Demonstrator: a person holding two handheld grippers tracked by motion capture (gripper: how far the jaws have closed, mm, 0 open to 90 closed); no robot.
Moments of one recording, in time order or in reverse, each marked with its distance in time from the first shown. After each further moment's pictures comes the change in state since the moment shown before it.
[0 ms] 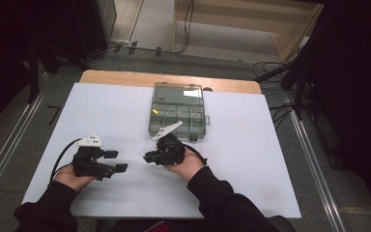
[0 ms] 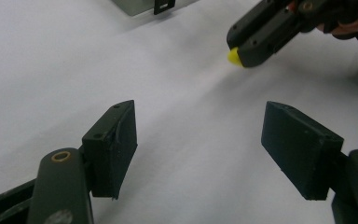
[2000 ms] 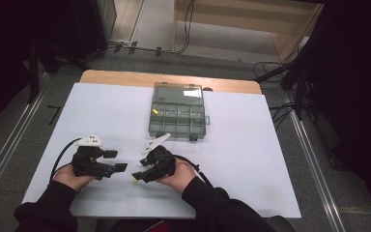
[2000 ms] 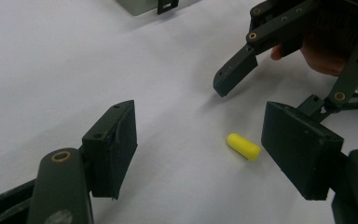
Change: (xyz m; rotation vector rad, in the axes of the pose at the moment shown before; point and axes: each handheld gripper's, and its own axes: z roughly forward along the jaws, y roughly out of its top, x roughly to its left) left arm 0.001 0.000 -0.001 -0.001 0.008 -0.008; right arm 0.024 -0.011 0.033 0.031 0.036 -0.071
